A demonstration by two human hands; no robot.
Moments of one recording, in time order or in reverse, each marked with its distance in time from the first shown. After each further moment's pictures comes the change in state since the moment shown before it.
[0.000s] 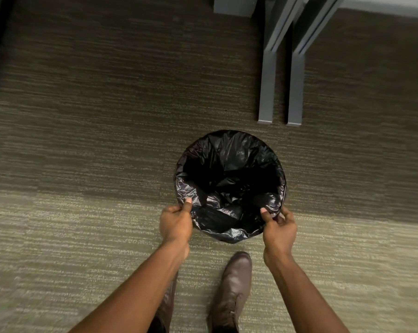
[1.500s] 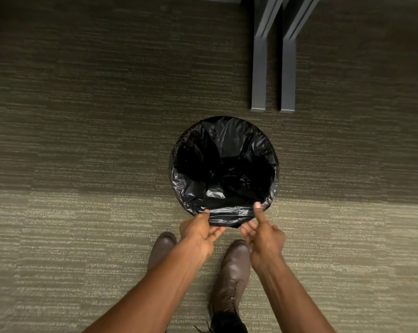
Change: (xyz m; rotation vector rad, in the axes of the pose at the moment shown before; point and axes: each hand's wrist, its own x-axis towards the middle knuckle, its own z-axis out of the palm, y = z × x) left_hand -0.052 -0.018 0.024 -0.254 -0.201 -0.466; right_hand -0.043 0.017 -0.017 0.246 0.001 0.376
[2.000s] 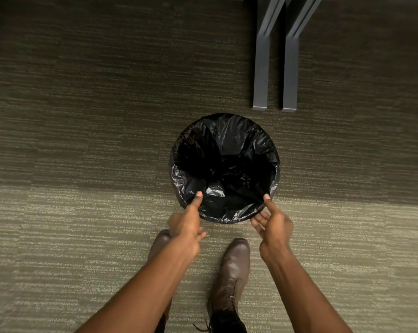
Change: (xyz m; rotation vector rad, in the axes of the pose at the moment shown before) left_hand 0.012 0.009 -0.016 0.200 0.104 0.171; right_hand 0.020 -0.020 -0.004 0.025 -0.085 -0.116
